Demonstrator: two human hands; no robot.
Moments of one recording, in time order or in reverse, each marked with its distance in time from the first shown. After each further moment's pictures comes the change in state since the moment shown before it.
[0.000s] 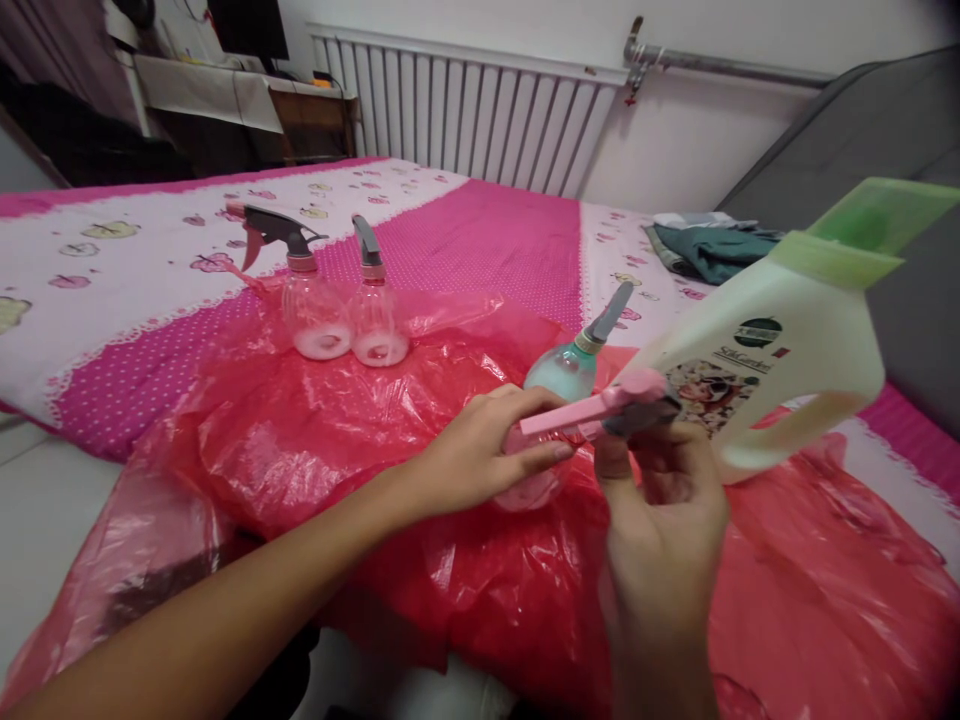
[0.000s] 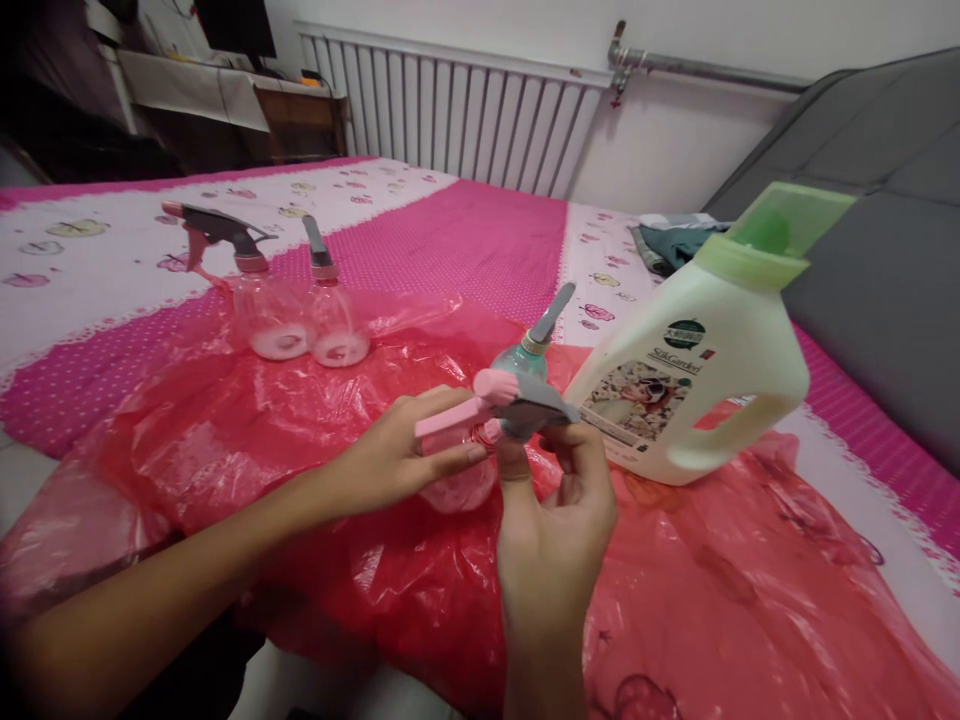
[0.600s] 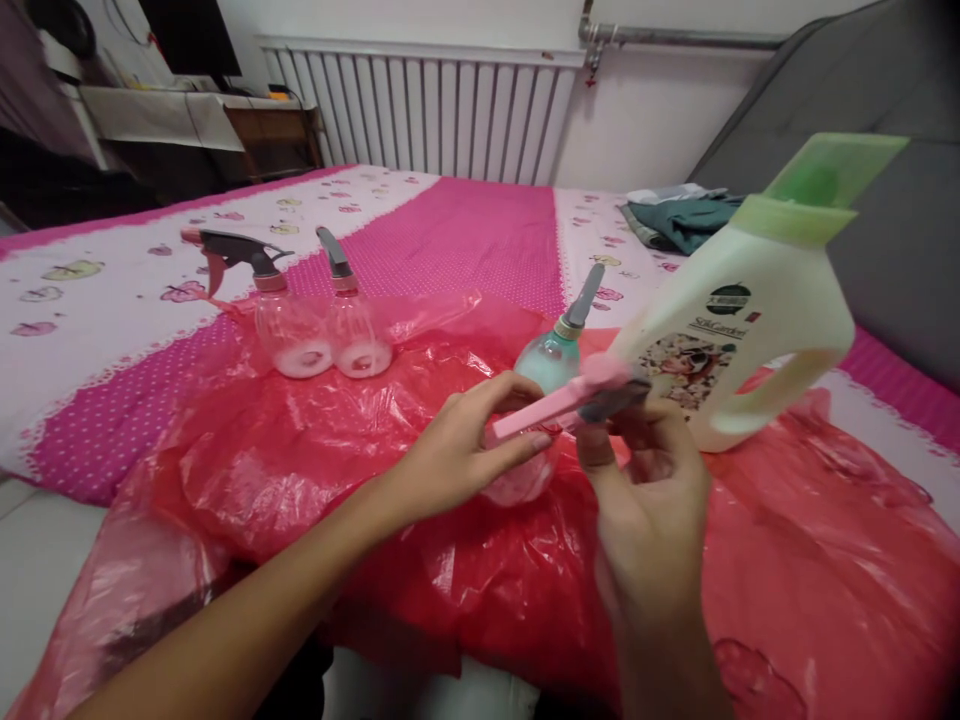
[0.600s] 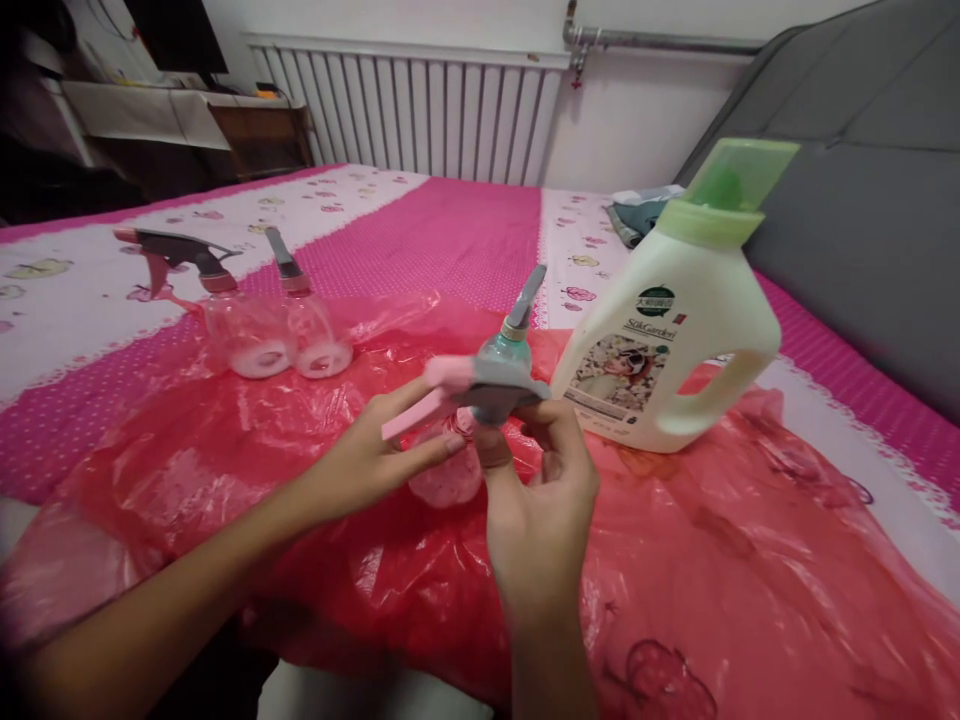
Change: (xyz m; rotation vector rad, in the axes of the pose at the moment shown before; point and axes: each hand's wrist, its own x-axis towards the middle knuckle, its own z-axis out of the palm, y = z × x) left_hand 0.001 0.005 -0.006 -0.063 -0.007 -0.014; right_hand 0.000 0.003 0.003 0.040 0.008 -0.006
